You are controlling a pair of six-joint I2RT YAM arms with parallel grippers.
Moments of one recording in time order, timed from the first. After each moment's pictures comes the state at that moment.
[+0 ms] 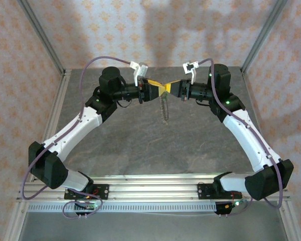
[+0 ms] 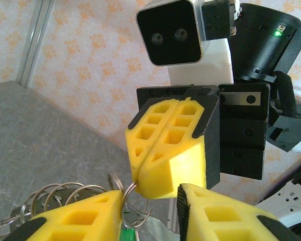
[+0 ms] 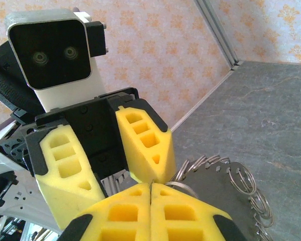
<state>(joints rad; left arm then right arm) -0.48 1.44 1.31 0.09 0.82 -0.49 0.35 1.28 1.31 -0.25 -0.89 0.45</state>
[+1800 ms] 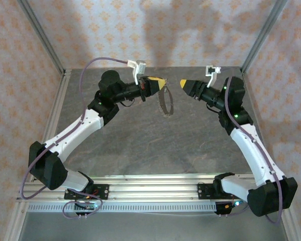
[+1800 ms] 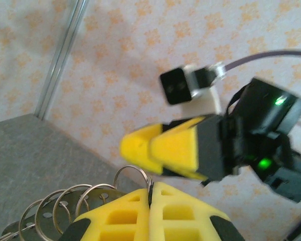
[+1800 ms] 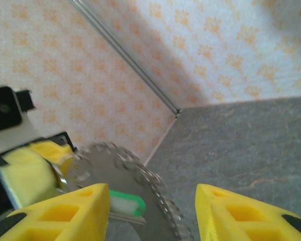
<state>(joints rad) -0.50 1.43 1.25 0.28 0.68 -0.56 0.22 1.11 1.06 -0.03 -0.68 0.64</state>
